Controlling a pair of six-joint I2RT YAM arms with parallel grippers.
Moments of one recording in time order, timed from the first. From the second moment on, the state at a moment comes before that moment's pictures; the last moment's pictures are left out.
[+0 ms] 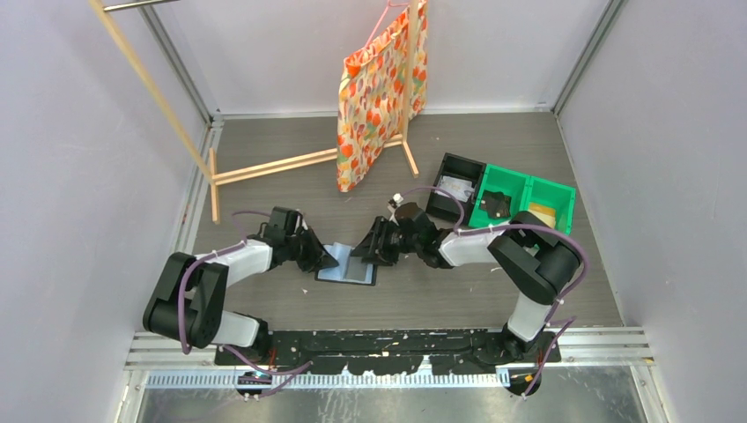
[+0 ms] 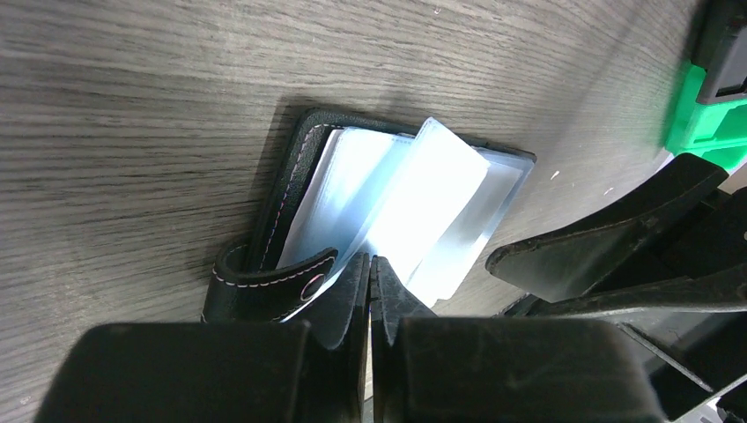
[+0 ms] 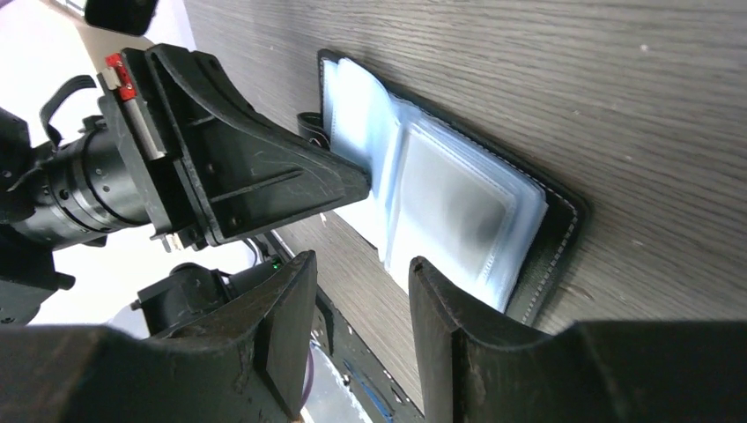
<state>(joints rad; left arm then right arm) -0.30 1.39 0.49 -0.10 0.45 -0.87 0.80 1.75 0.73 0.44 -0.38 1.16</state>
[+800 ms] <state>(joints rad) -0.30 1.25 0.47 -0.27 0.28 -0.86 0.80 1.72 0.77 0.20 -0.27 1.14</state>
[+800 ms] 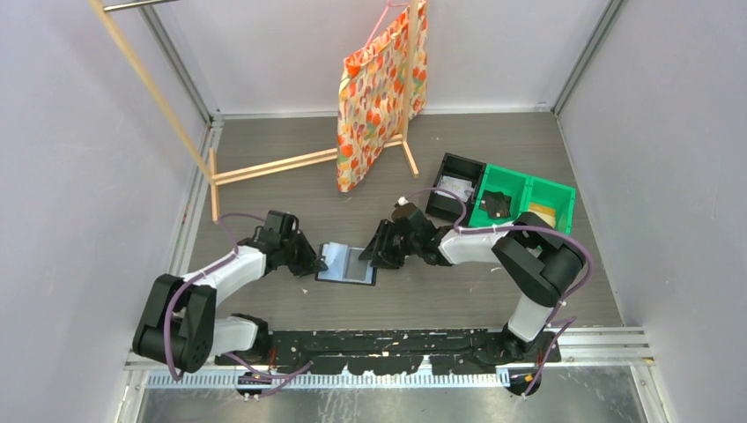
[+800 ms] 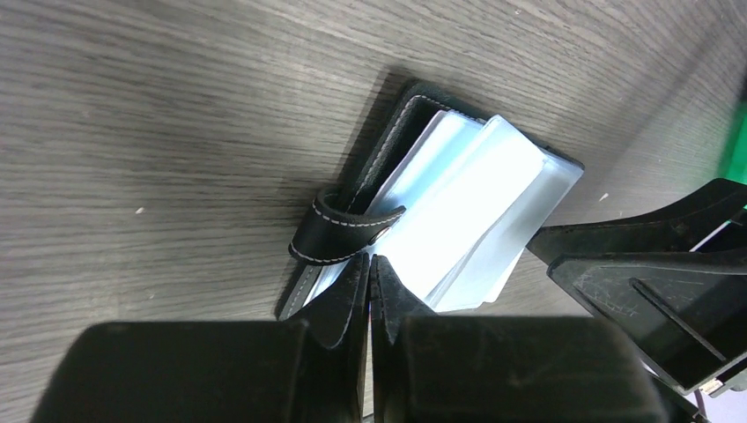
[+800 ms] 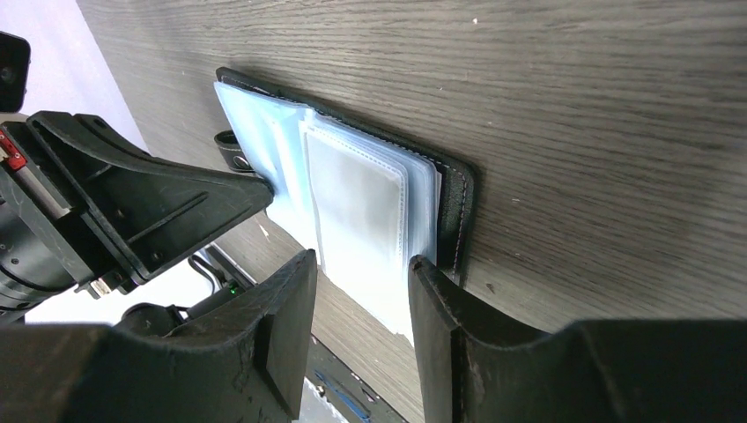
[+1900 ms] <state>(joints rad) -0.29 1.28 0.47 -0.22 0.33 -0.86 0.85 1.72 0.80 0.24 -0.28 1.13</state>
